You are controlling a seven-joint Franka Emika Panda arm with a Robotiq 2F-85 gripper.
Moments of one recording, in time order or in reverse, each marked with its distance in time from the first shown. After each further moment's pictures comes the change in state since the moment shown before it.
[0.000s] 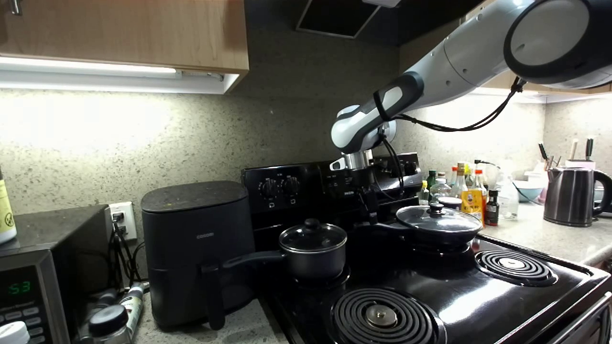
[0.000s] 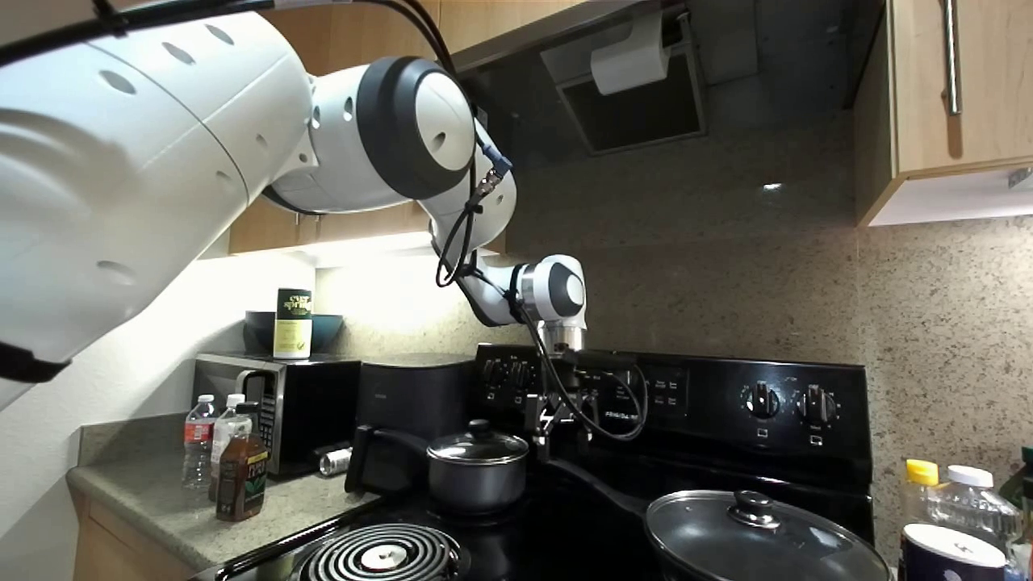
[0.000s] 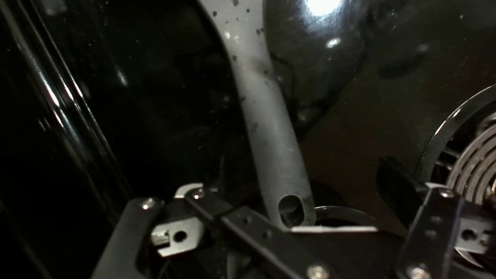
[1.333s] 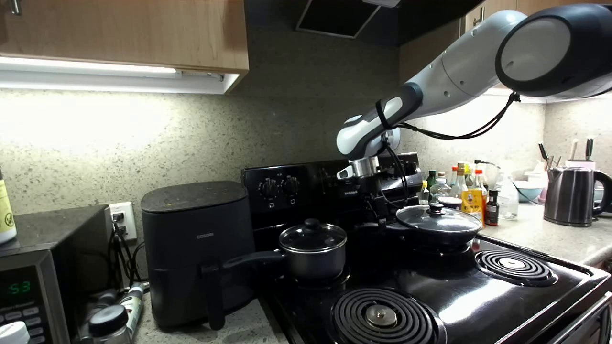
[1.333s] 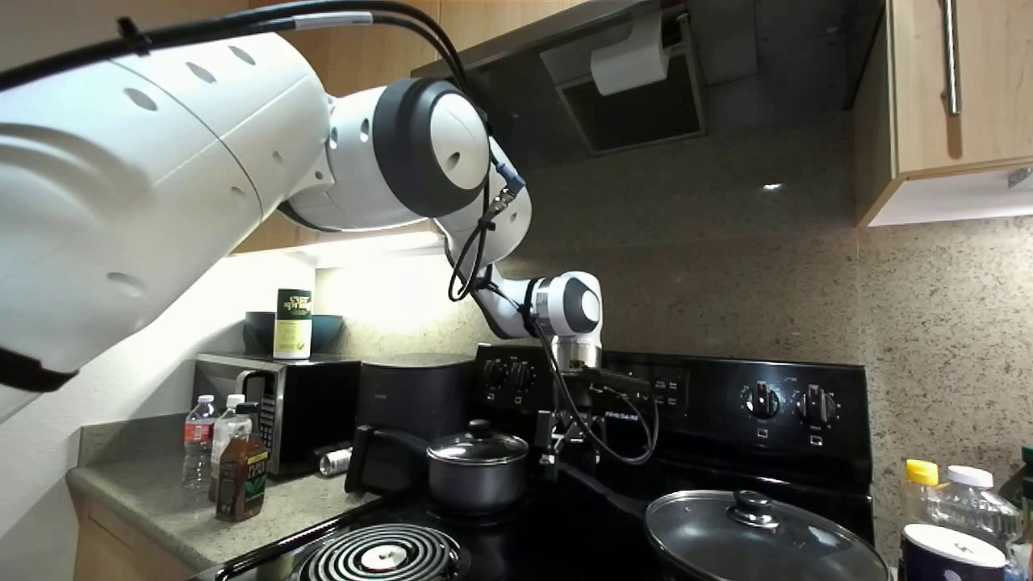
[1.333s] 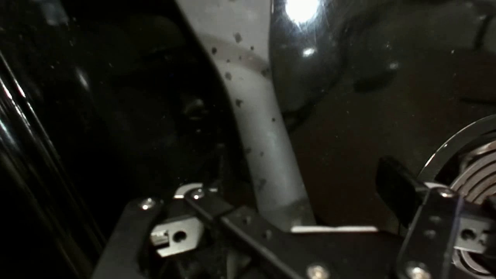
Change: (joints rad) arm -0.031 0.051 -0.011 0.028 0.031 -0.055 -0.099
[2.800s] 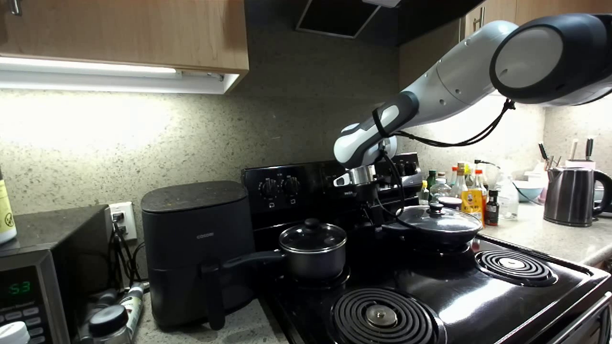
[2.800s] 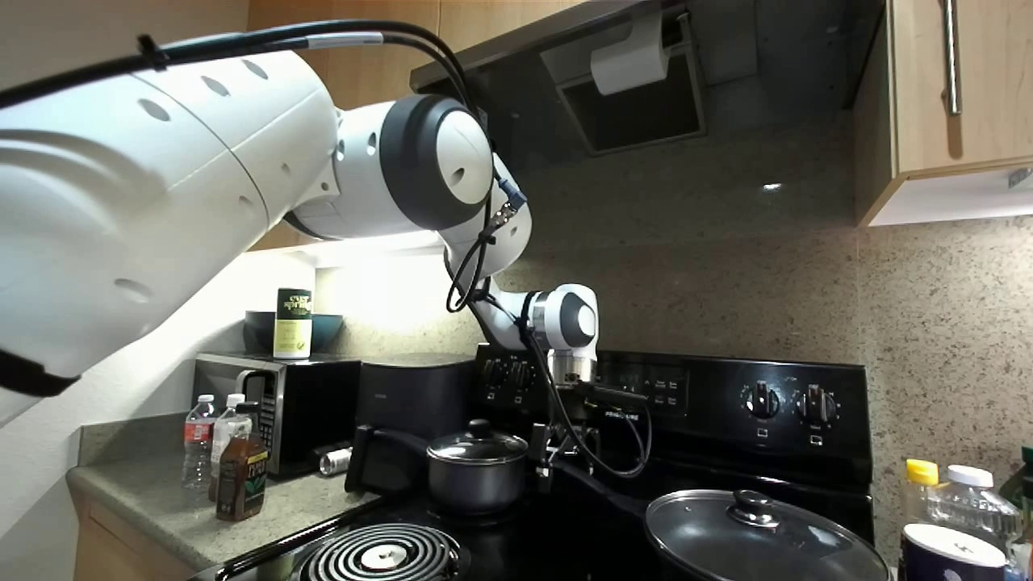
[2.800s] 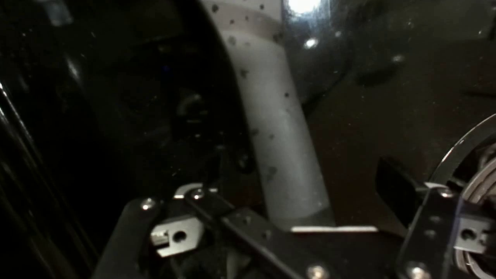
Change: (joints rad) arm -0.002 0.035 0.020 -0.004 0.009 0.040 -0.002
